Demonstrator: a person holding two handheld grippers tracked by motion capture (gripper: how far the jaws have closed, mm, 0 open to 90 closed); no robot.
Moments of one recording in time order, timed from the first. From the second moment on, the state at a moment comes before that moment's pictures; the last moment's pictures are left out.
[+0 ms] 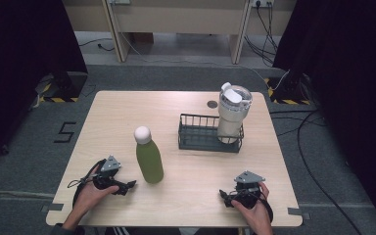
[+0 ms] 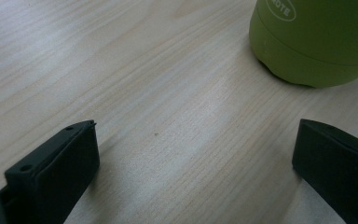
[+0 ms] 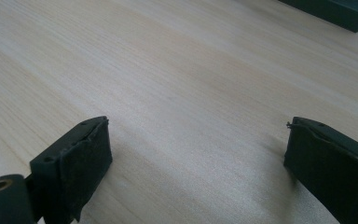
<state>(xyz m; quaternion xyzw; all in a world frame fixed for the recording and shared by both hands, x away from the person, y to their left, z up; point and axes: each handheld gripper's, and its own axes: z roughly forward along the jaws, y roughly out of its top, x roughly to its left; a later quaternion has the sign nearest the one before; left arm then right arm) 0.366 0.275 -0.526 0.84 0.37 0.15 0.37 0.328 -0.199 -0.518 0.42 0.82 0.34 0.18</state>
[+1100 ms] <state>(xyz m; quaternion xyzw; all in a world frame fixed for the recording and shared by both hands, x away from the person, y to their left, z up) 0.350 0.277 -0.521 0.83 0.34 0.16 0.42 0.329 -0.198 -0.519 0.43 0.82 0.34 0.18</state>
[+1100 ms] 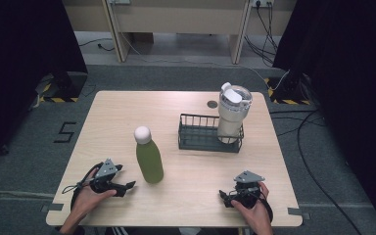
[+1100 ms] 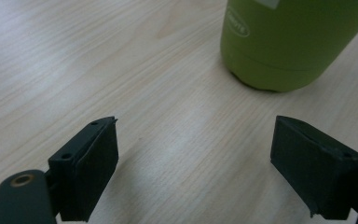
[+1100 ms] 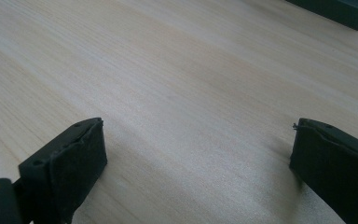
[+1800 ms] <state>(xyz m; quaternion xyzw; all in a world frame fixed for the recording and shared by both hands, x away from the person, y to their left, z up) 0.341 0.255 -0.502 0.78 0.29 0.18 0.52 0.329 -0.198 -0.519 0.43 0.82 0.34 0.18</state>
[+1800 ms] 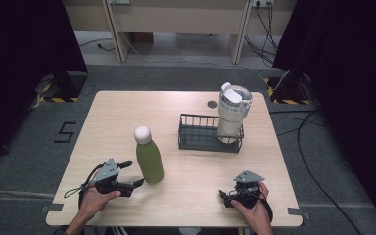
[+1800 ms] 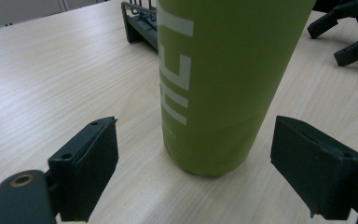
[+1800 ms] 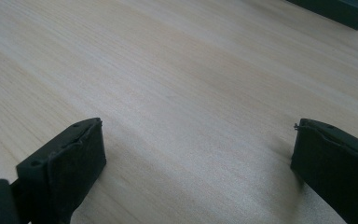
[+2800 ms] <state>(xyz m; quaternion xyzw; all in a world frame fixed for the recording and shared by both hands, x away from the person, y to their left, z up) 0.353 0.224 -0.496 0.77 0.26 0.19 0.55 0.330 -0.198 -0.519 0.43 0.82 0.34 0.18</state>
